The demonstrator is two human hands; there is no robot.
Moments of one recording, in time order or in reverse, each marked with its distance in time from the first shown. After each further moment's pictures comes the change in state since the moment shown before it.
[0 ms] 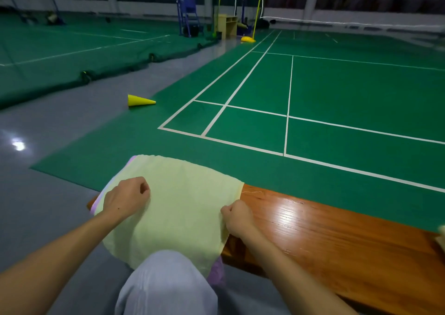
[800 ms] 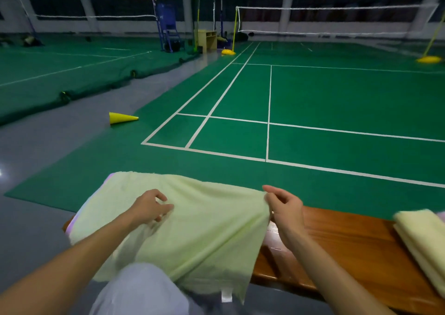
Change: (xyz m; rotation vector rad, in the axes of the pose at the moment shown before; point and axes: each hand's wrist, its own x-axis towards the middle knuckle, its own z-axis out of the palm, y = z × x) left_hand -0.019 0.107 0.004 -0.444 -0.353 -0.036; right_hand -0.031 0.076 -0.141 0.825 0.350 -0.113
